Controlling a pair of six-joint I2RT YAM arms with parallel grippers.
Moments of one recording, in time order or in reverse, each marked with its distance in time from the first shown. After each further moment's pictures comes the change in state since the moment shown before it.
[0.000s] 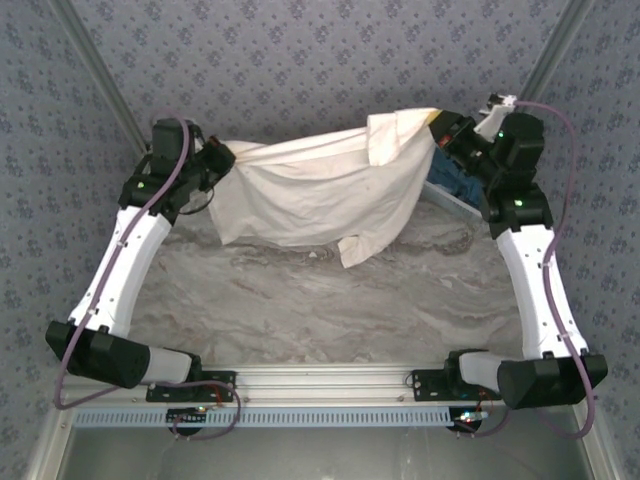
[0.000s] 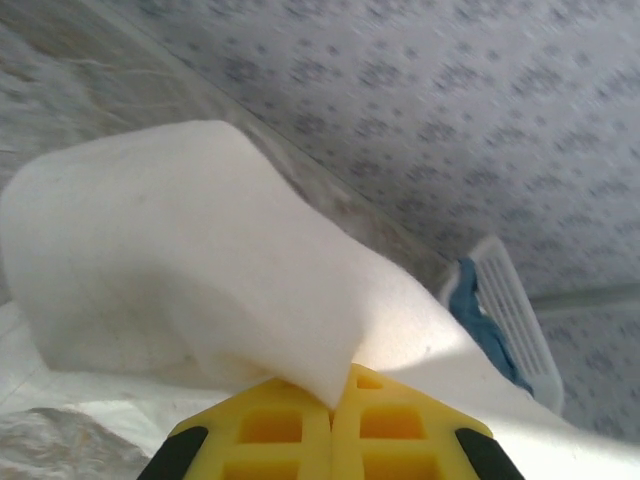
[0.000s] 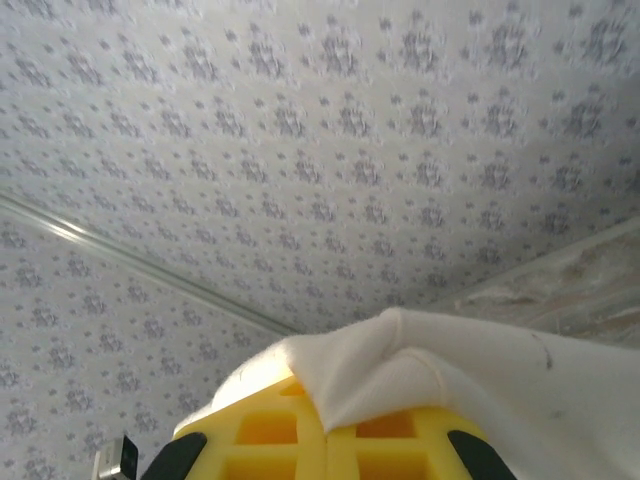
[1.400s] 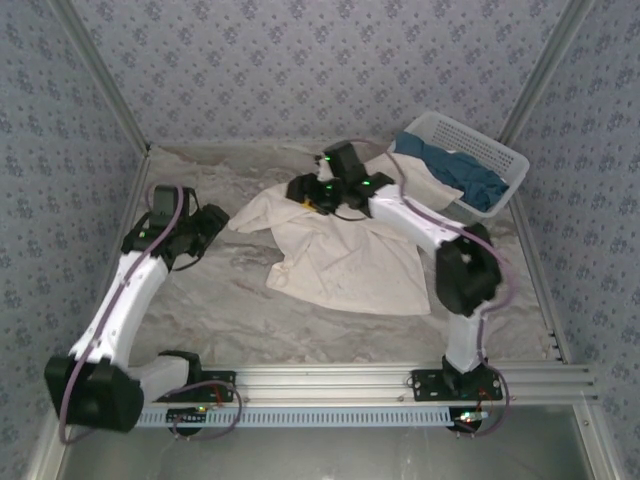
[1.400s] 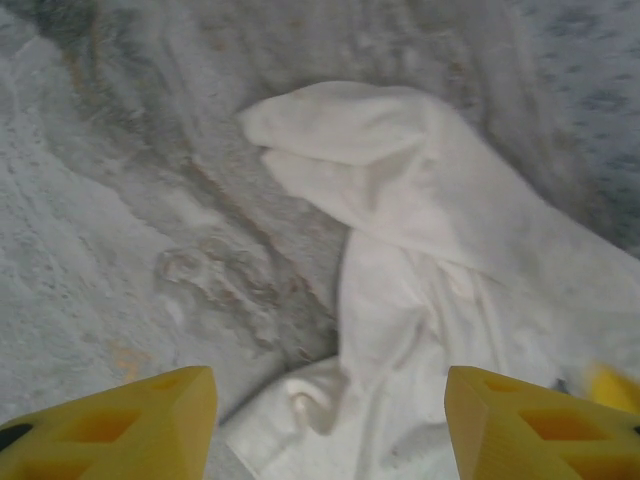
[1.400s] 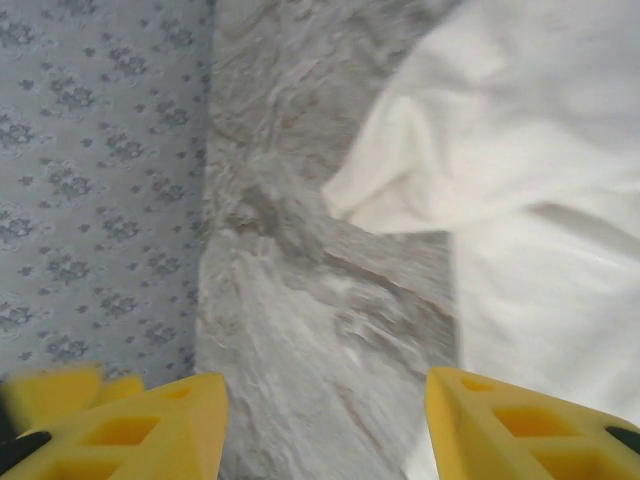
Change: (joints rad) left arm 0.150 -0.167 -0.514 -0.048 0.036 -0.097; right arm 0.536 0.607 0.085 -0.118 0.000 -0.085
